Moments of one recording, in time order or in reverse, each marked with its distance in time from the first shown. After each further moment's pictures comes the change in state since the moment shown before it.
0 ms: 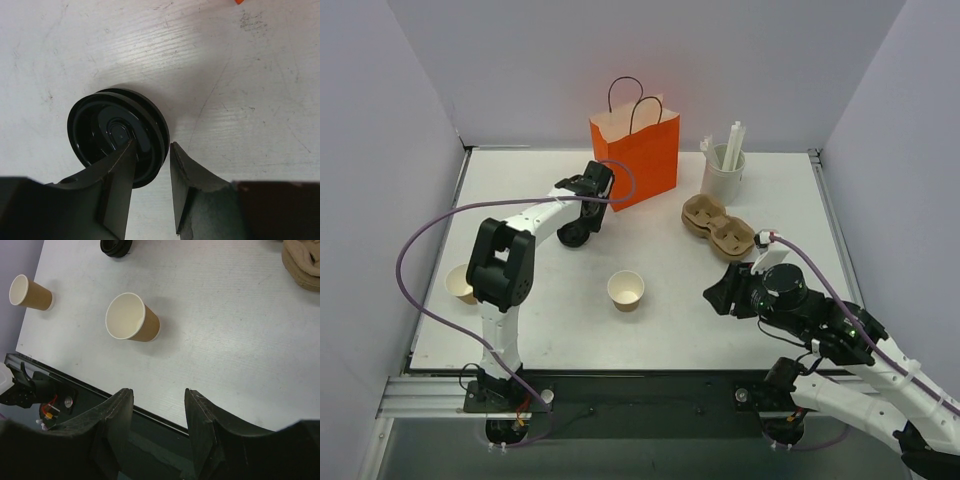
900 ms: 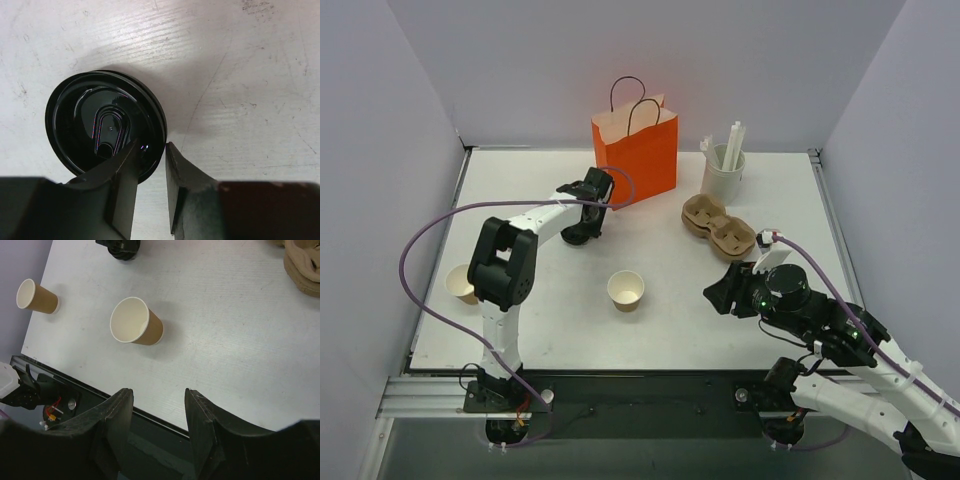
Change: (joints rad) left arm 0.000 0.024 -0.051 0.035 0.034 -0.031; right arm 0.000 -0.006 0.000 0.020 0.003 -0.003
